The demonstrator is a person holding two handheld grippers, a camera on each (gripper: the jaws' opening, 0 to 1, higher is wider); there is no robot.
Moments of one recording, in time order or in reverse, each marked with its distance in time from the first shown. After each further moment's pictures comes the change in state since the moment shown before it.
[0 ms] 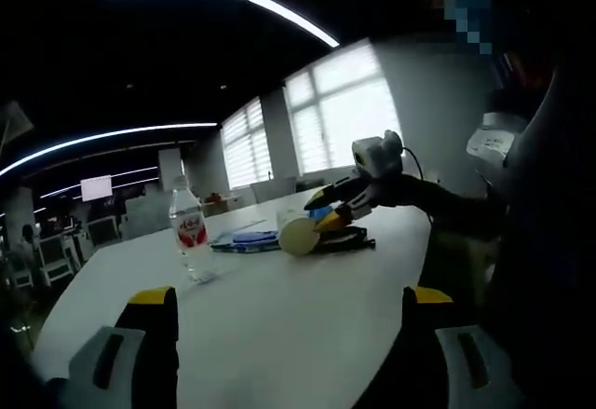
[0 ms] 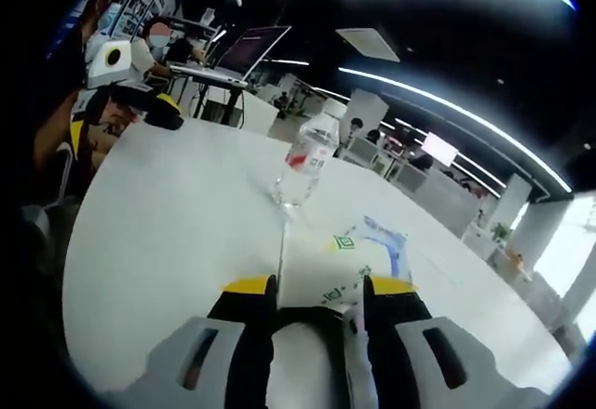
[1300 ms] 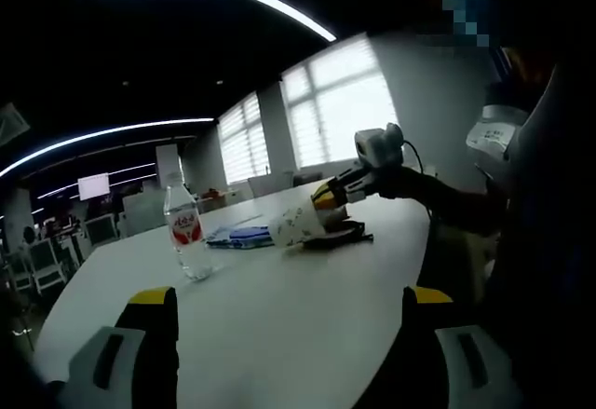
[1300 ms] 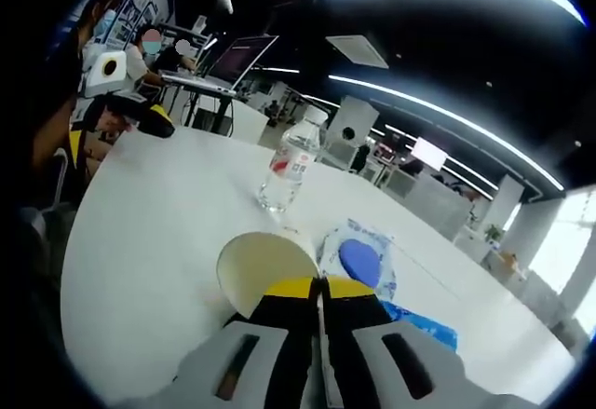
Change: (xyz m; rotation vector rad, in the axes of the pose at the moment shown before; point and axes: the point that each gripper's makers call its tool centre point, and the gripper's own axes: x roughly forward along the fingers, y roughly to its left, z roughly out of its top) left arm 0.007 -0.005 -0.003 0.012 0.027 -0.013; right arm -0.012 -0.021 0.001 0.018 -0.049 -0.040
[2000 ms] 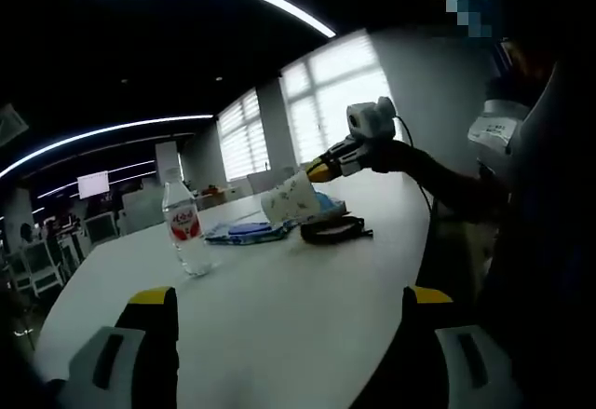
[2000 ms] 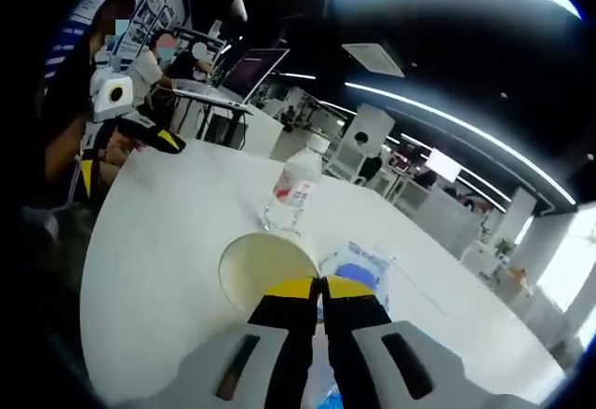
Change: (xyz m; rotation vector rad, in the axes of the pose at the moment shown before) left arm 0.000 -0.002 -0.004 -0.001 0.020 0.001; right arm -0.006 -0.020 0.043 -0.058 -0.020 0.079
